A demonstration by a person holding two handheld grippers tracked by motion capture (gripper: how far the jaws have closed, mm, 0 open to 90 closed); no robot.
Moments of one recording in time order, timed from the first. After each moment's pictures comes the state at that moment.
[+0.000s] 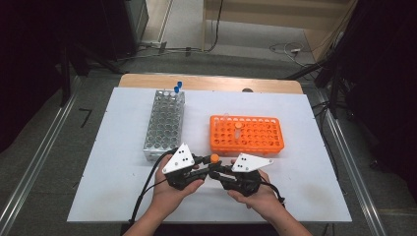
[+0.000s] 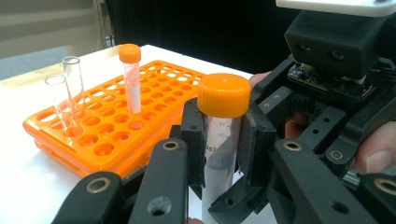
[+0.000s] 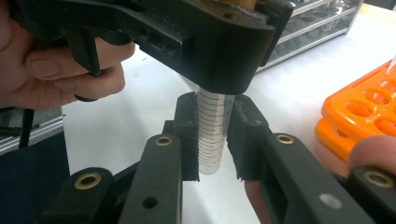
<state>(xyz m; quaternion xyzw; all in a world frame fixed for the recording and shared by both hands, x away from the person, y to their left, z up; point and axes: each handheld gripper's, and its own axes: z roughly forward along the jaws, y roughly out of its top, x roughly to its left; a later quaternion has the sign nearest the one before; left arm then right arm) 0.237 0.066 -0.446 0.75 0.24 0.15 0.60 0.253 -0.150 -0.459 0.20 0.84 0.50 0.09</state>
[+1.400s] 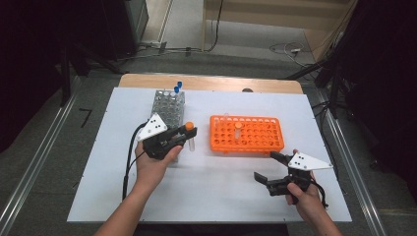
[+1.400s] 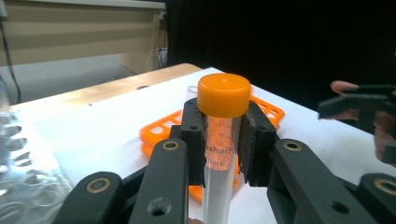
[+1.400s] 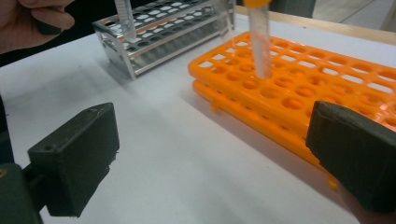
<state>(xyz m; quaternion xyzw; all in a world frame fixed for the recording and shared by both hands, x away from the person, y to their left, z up) 0.292 0.128 -0.422 0.69 0.34 0.19 0.61 0.265 -0.276 -0.462 0.29 0.79 0.53 0.14</state>
